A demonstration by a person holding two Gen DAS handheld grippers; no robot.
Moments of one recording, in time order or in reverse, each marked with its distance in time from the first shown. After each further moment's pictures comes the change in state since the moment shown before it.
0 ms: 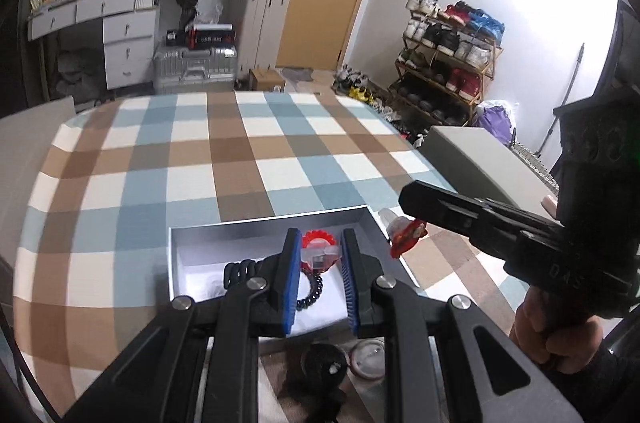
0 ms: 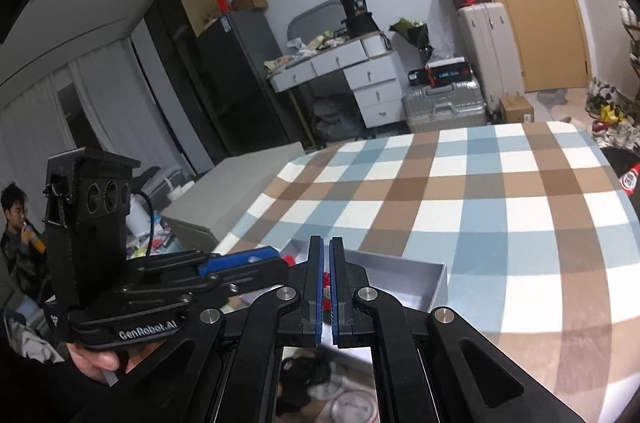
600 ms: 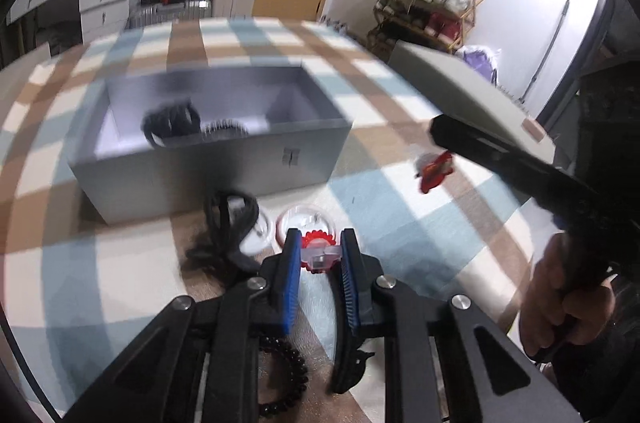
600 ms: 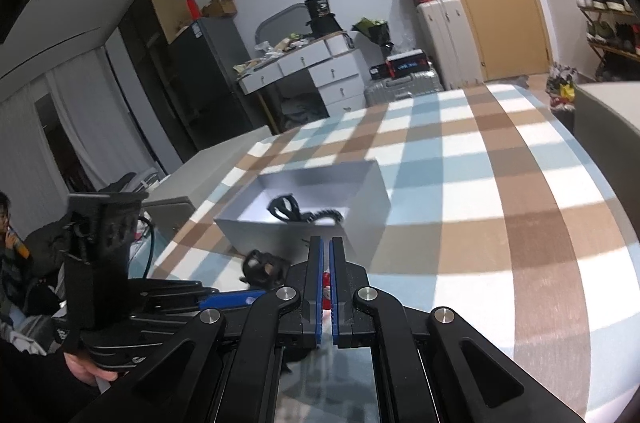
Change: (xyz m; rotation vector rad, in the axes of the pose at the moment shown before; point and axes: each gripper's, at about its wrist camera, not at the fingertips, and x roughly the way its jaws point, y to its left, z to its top) left arm -0.007 -0.051 -0.079 0.042 0.133 -0.045; right arm -0.076 -0.010 -0.085 0.035 -0.055 -0.098
